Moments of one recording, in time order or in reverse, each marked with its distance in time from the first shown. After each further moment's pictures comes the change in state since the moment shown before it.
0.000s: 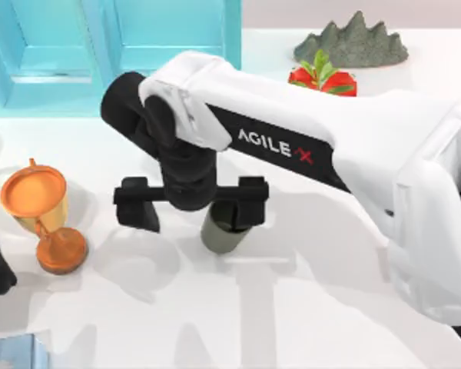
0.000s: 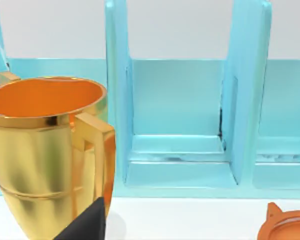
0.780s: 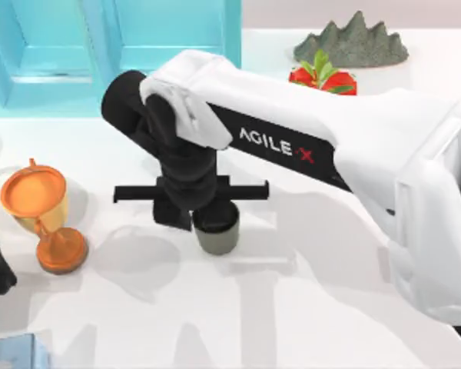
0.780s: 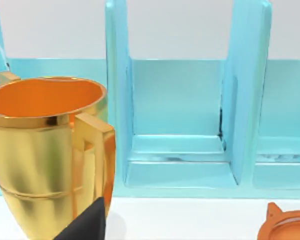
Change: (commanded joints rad) left arm 0.000 0.000 0.000 0.000 0.000 0.000; right arm 0.000 0.000 0.000 0.000 0.000 0.000
